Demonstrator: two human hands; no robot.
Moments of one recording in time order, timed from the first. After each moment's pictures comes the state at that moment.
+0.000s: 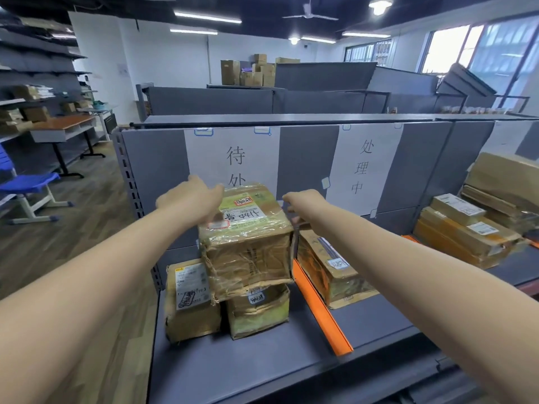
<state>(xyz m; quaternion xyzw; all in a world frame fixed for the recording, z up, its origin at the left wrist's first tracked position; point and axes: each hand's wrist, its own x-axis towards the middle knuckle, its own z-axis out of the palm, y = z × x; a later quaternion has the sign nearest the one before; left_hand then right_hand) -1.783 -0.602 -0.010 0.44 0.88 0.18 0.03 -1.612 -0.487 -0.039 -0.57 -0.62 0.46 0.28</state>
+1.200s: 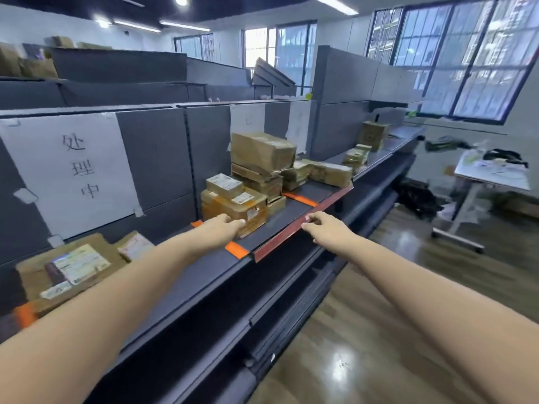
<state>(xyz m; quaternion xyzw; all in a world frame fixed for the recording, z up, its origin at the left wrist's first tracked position) -1.246 -0.471 -0.071 0.70 0.61 0.17 0.34 -1.007 -0.508 -0.081 -0.73 -0.57 0.27 0.28</state>
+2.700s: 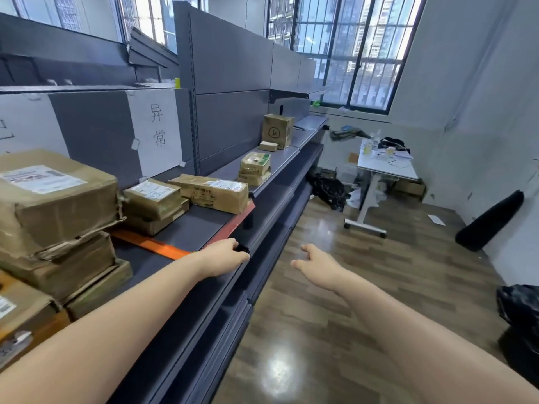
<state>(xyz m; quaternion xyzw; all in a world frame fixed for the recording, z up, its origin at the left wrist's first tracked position) -0.790 -0.168 -0.133 0.82 0.44 0.03 0.35 -0.601 -0.299 -0.144 -0.82 -0.43 0.27 0.25</state>
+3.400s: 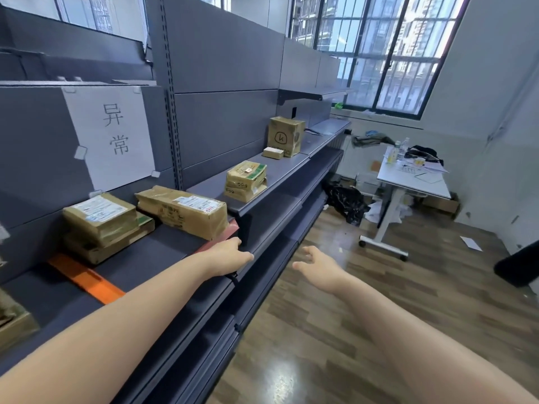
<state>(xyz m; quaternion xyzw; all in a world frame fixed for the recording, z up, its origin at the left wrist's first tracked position) -0.592 -0.067 -0.140 0.79 0.49 0.03 0.37 -0.397 -0.181 -0.150 -0.80 -0.46 0.30 0.24</state>
